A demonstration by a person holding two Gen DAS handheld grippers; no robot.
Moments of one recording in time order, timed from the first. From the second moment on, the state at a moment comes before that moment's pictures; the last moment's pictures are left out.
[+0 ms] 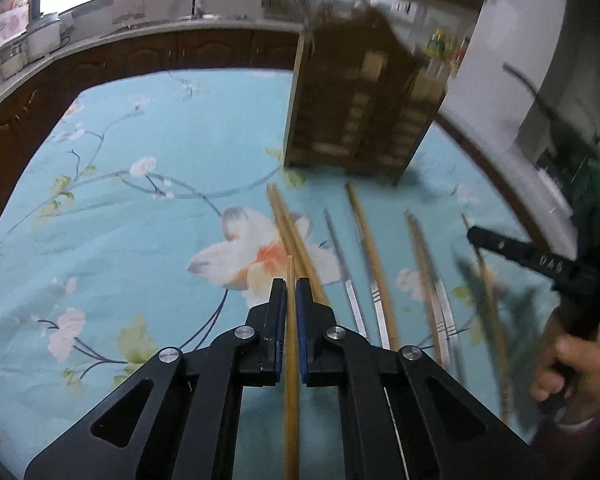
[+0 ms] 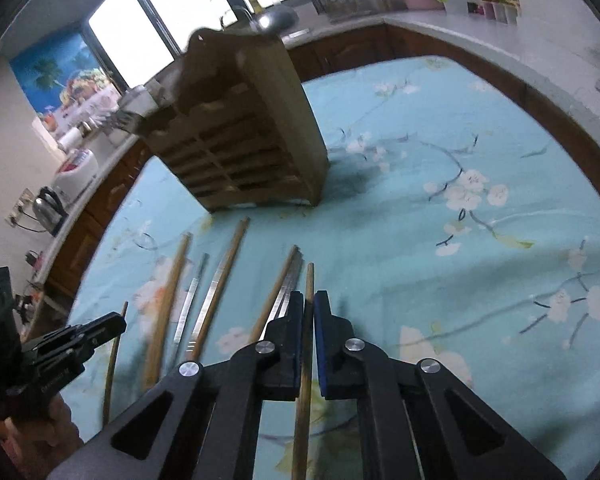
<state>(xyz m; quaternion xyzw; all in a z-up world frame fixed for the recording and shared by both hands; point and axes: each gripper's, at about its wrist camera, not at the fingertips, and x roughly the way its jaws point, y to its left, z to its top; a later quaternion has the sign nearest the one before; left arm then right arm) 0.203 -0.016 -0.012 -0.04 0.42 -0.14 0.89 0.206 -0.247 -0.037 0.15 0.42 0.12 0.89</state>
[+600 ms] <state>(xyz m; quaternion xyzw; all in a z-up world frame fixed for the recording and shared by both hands) 0.162 0.010 0.111 -0.08 0.28 -0.20 0.94 0.160 -0.257 0.089 0.15 0.27 0.15 0.94</state>
